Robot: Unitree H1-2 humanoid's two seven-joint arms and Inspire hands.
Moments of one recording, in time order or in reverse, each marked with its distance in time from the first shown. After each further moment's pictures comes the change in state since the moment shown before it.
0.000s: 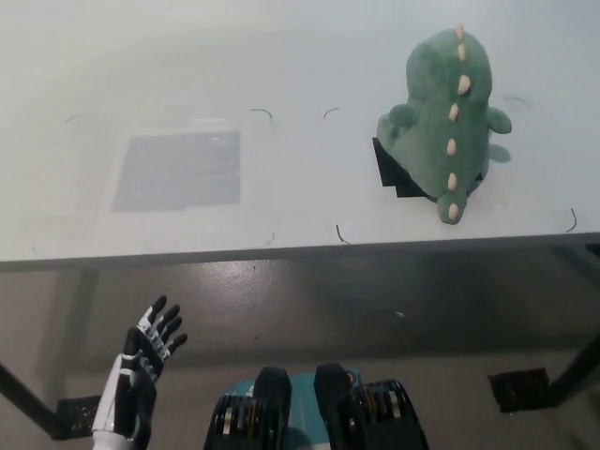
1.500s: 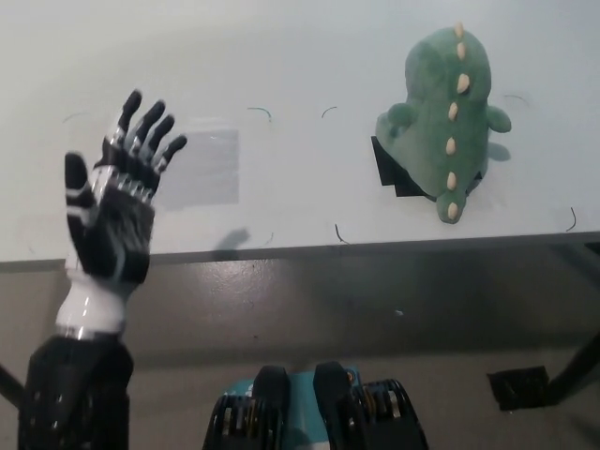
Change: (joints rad) left_arm -0.414 -0.007 0.045 -0.189 -0.159 0.159 0.029; right_arm -0.223 0.005 -0.024 -0.152 -0.002 0.028 -0.020
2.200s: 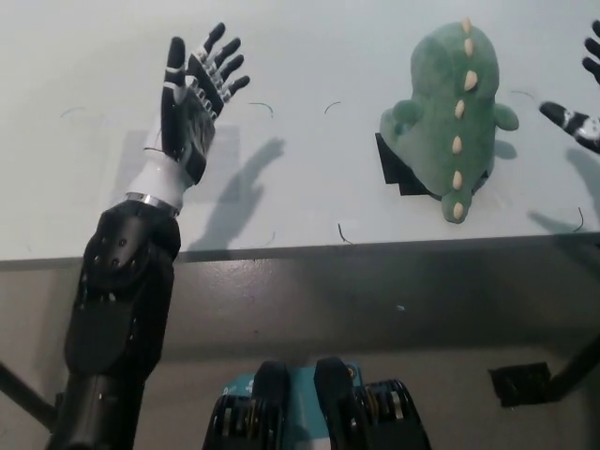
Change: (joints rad) left_arm -0.397 0.050 -0.021 0.685 0.022 -0.129 -0.073; right_arm -0.427 0.026 0.112 0.399 -0.097 0.078 -0.040
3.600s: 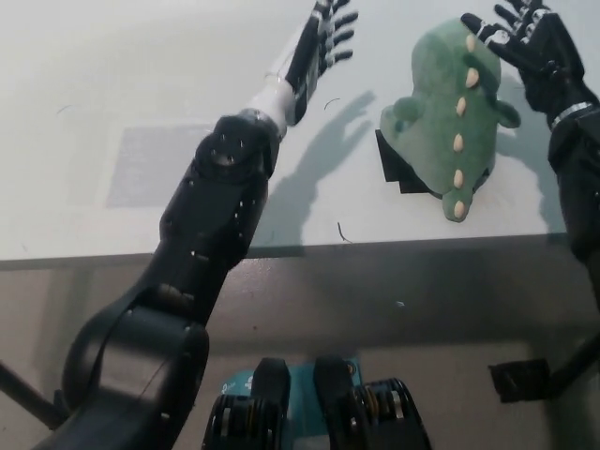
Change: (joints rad) left_arm -0.421 -0.110 -0.061 0.739 0.137 -0.158 0.010; right_arm -0.438 0.110 -0.011 0.880 -0.061 -0.263 0.019
